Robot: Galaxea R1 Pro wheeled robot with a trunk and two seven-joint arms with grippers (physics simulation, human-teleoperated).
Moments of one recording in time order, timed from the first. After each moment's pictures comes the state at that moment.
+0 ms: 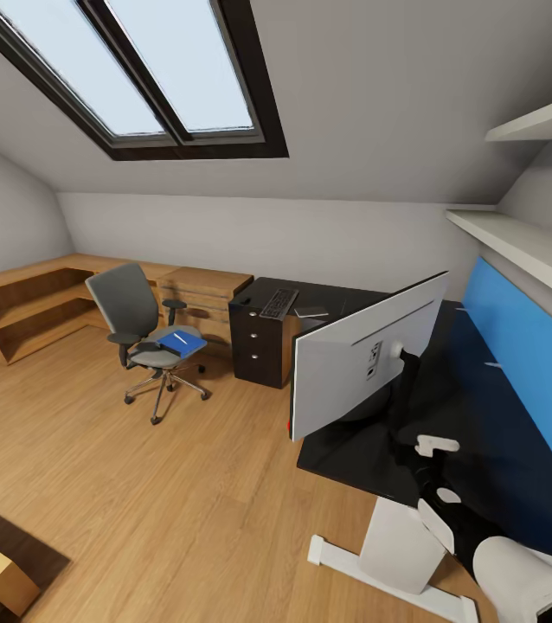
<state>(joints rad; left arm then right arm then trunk) 0.23 0.00 -0.02 -1.16 0.18 0.07 0.02 -0.72 -0.18 0.39 -0.32 -0.53 -0.40 -0.11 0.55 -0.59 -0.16</state>
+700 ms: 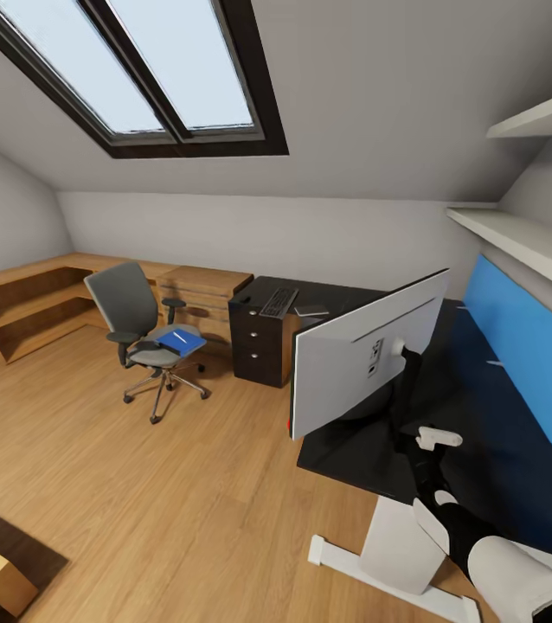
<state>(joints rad) 0.23 -0.01 -0.05 -1.17 0.18 -0.03 0.02 -0.71 -0.17 0.39 -0.32 -0.53 -0.63 -0.13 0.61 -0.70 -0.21</state>
